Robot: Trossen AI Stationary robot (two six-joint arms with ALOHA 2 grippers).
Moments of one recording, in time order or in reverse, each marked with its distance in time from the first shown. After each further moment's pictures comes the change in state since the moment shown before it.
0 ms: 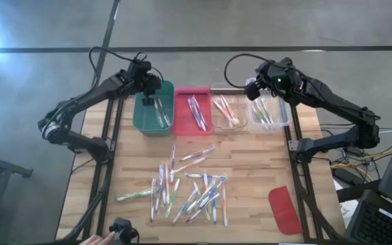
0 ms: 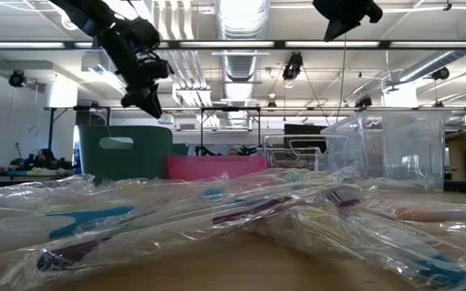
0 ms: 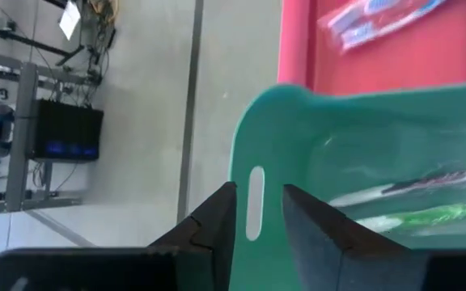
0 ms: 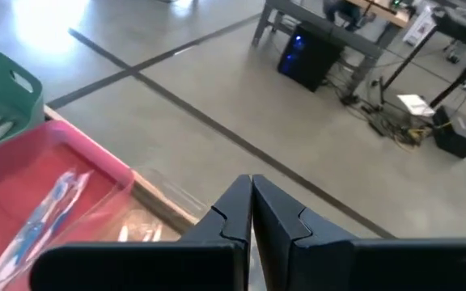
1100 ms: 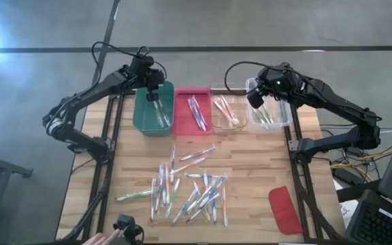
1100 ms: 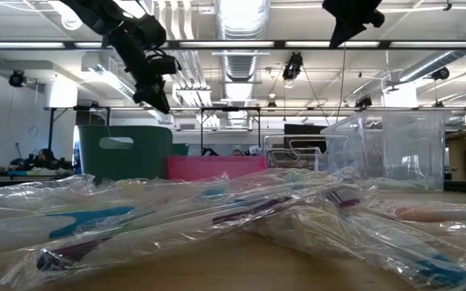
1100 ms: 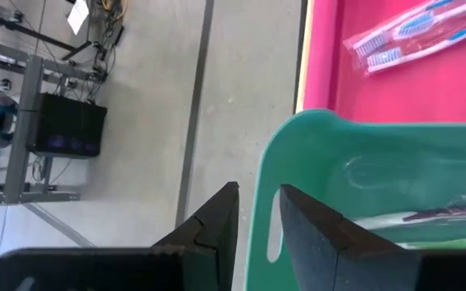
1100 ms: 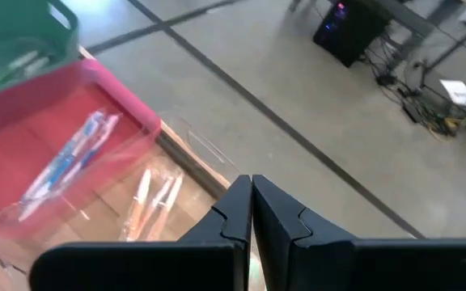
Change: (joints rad) left arm -0.005 0.065 0.099 -0.009 -0.003 -0.051; right arm -0.009 -0.015 0.000 -0.147 -0.125 -0.013
